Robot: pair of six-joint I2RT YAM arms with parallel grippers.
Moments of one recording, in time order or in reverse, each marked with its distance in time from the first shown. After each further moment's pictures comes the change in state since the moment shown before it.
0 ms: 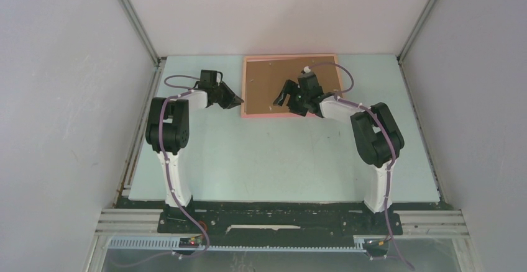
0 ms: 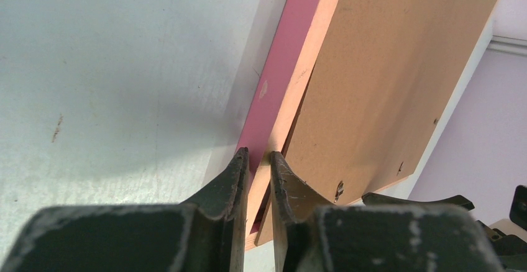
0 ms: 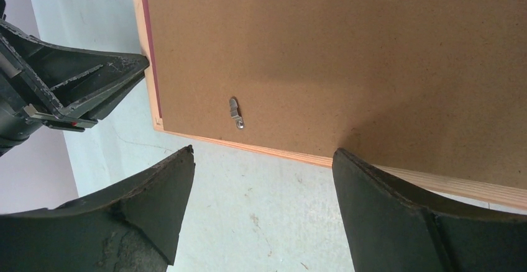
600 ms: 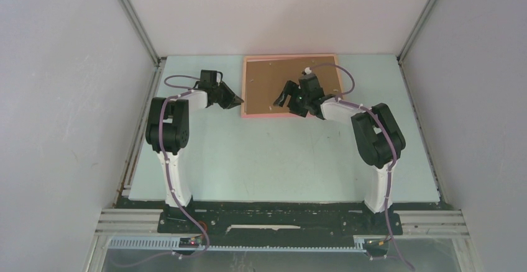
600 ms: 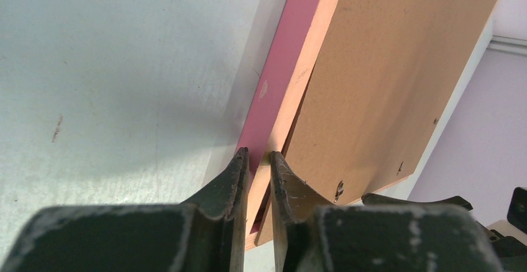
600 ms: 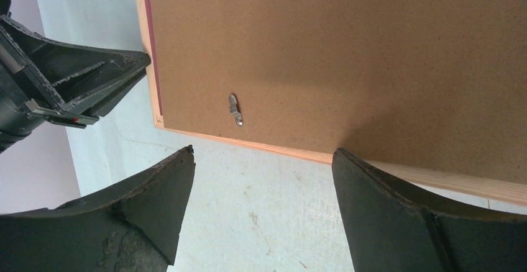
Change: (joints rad) left arm 0.000 0.000 0.000 0.000 0.000 0.000; right arm -0.002 -0.012 -0.035 0.040 -0.005 0.004
